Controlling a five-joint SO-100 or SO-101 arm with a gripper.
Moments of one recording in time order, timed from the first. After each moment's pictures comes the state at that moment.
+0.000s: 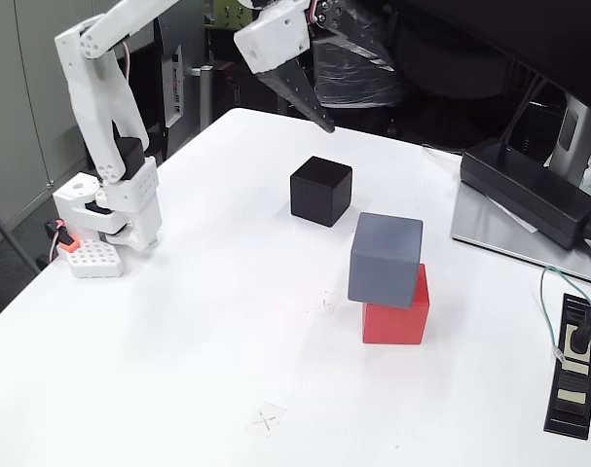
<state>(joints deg) -12.4 111.8 77.6 90.6 -58.8</state>
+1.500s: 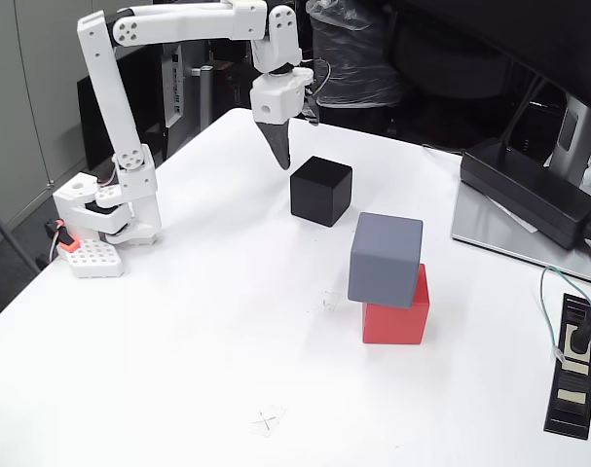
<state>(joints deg) -45.4 103.3 108.3 75.0 -46.6</state>
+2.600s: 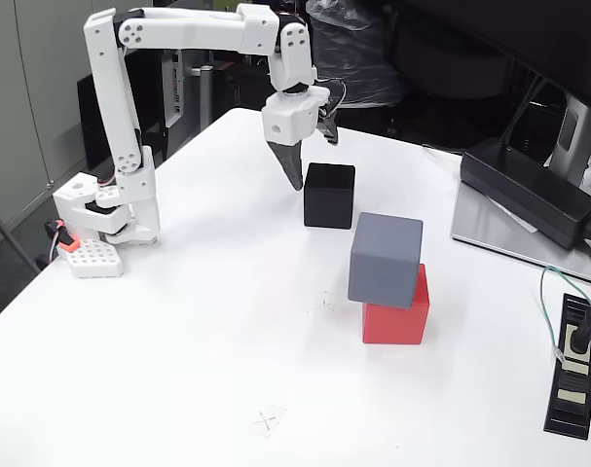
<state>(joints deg) -36.5 99.8 108.7 71.4 -48.8</state>
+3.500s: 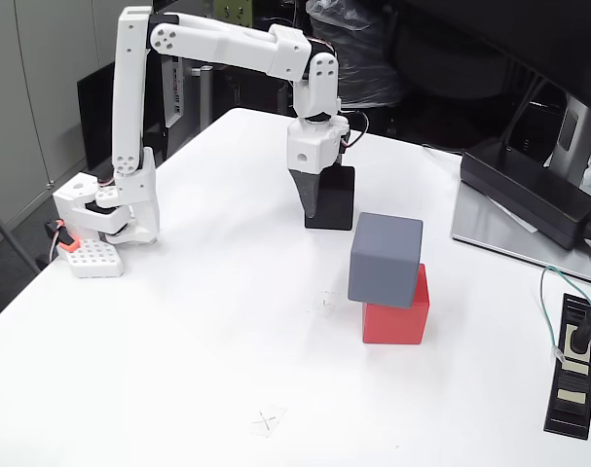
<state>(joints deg) -34.4 84.7 100.8 69.4 -60.1</state>
